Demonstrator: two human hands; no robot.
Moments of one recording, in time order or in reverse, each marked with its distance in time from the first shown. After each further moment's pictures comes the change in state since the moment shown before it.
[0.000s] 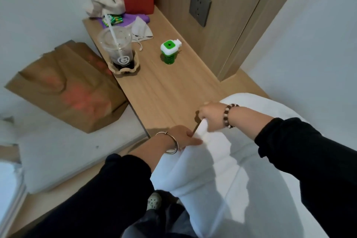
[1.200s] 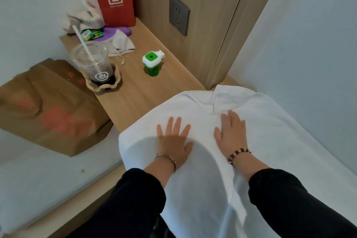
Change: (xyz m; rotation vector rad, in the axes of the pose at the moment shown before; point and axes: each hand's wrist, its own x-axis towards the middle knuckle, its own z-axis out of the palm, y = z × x) left_hand 0.067 -0.016 0.034 0.763 0.519 0.108; right_hand -0.016 0.032 0.118 0.386 0.636 0.695
